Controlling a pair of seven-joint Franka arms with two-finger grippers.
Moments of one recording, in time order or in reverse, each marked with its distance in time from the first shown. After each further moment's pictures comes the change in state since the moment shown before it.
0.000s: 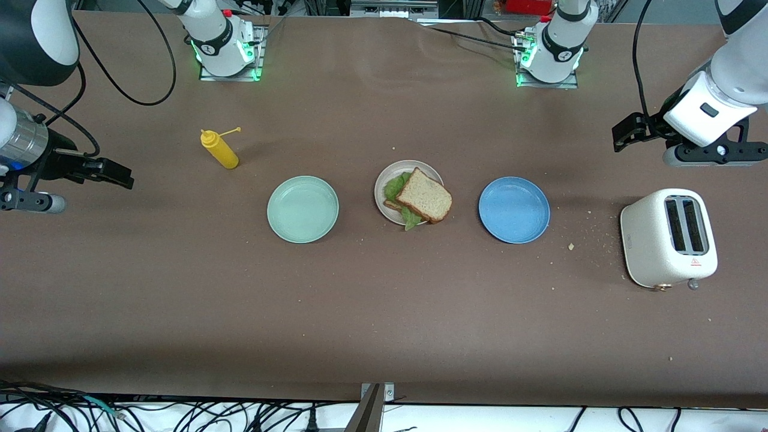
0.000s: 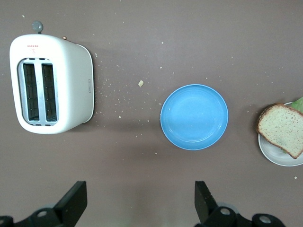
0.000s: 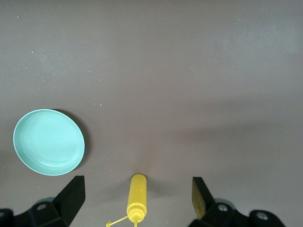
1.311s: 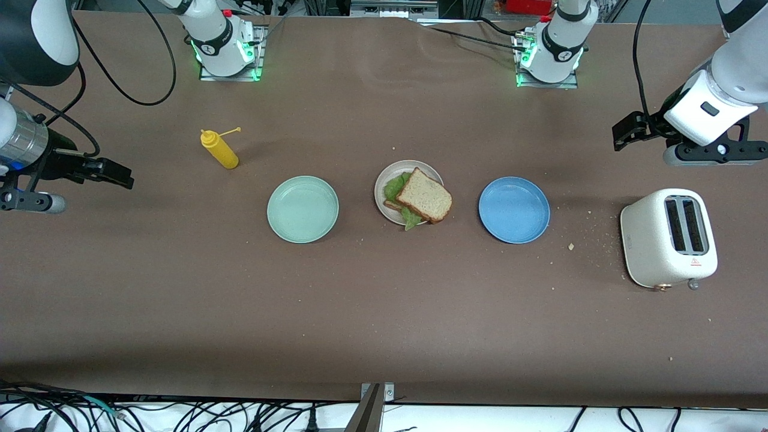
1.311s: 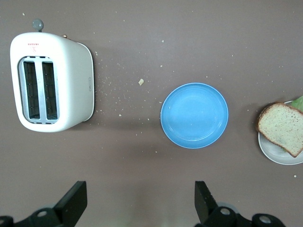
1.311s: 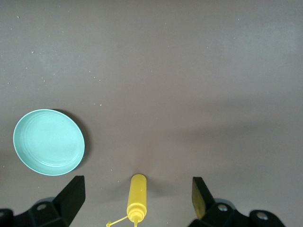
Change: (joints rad) left arm 0.000 0.002 0.001 0.007 0.000 -0.016 -0.001; right arm 0.000 0.000 0.000 0.000 0.000 0.000 0.000
